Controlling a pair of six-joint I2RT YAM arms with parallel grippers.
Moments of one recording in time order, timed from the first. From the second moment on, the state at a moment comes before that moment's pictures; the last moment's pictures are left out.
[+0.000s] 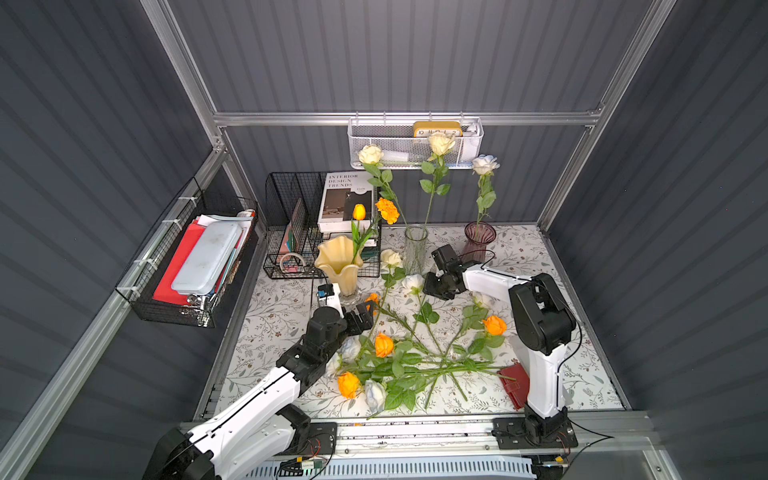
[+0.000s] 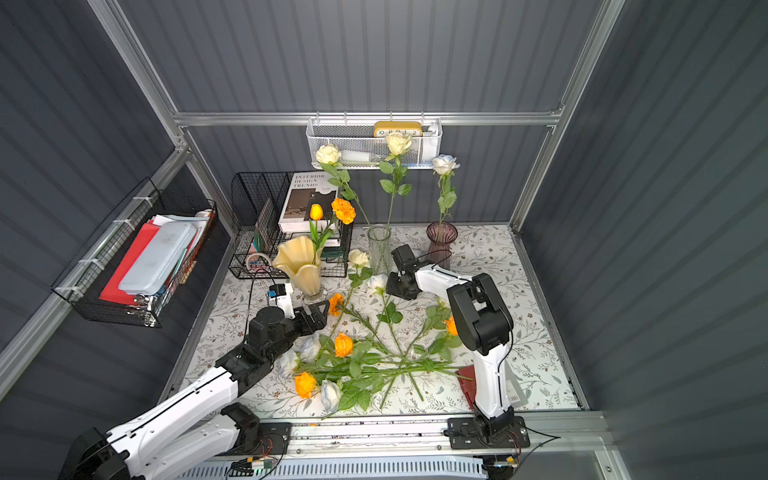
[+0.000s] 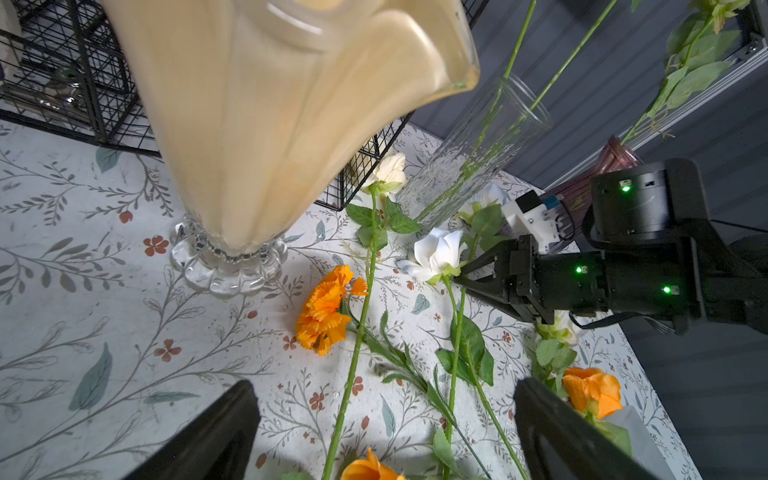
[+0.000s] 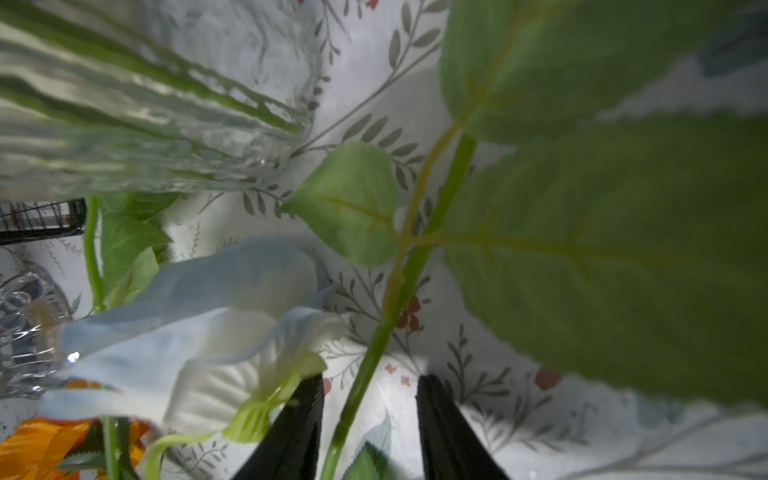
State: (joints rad) left arm -0.58 0.91 0.43 0.09 -0.11 -0.61; right arm 0.44 2.06 1.40 -0.42 -0.12 0.68
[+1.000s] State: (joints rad) left arm -0.58 0.90 0.43 0.10 -0.11 -0.61; right arm 0.43 1.83 1.34 -0.20 0.03 0.66
